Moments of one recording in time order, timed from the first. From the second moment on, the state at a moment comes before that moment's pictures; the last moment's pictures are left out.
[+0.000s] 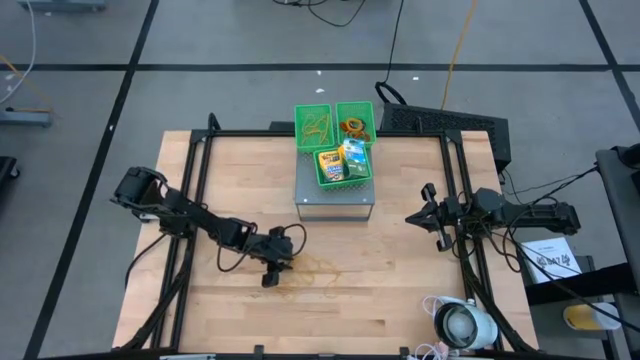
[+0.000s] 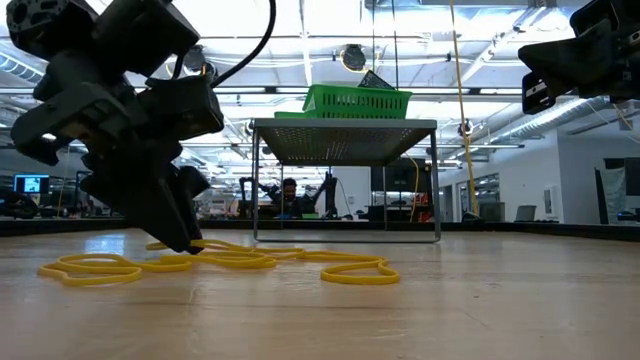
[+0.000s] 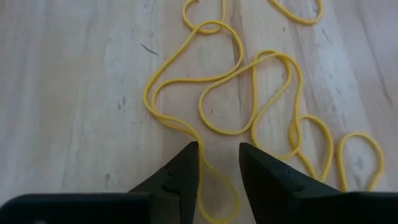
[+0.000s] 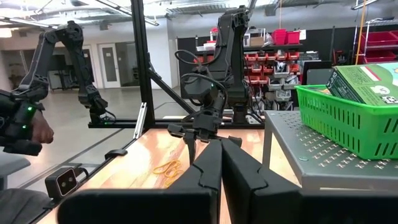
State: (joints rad) left arm -0.29 1.64 0.59 0.16 0.03 -0.31; right arm 0.01 0.01 0.02 0.13 -0.16 0.07
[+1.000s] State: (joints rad) left arm -0.29 1.62 0.59 0.18 -0.14 -0.25; right arm 0.01 0.00 0.02 0.13 -0.16 0.07
